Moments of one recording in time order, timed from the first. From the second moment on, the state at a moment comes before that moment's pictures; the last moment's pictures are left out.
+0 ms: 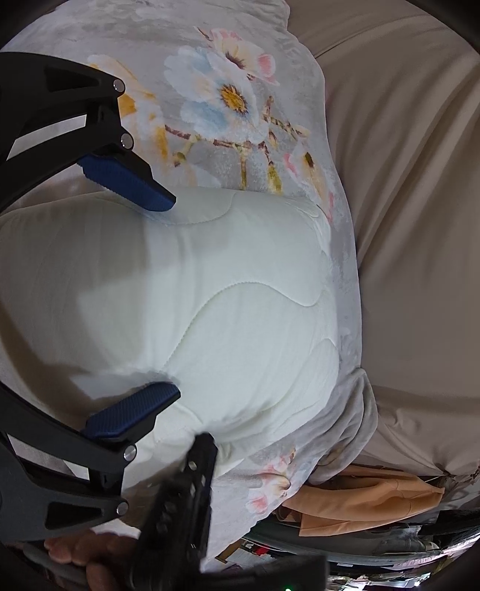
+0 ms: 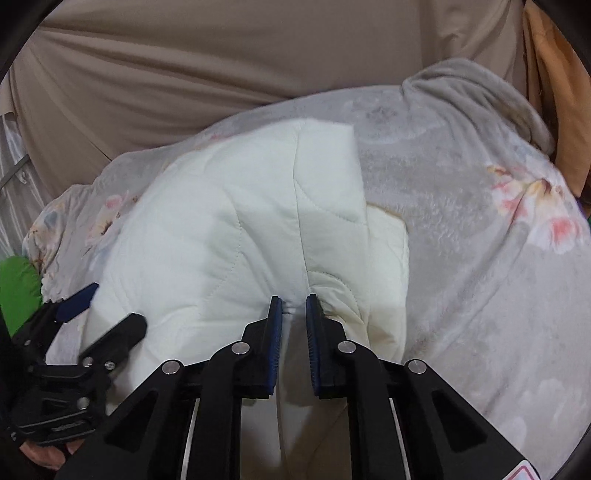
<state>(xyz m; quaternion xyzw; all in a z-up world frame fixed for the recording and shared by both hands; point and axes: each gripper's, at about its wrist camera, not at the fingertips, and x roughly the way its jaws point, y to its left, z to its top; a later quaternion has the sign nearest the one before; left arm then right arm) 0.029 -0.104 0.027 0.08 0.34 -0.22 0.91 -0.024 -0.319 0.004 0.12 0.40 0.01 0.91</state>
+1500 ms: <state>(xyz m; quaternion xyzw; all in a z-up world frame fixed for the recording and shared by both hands) 0.068 -0.073 0.000 -0.02 0.43 -0.23 0.87 -0.029 -0.351 -0.039 0.30 0.45 0.10 0.83</state>
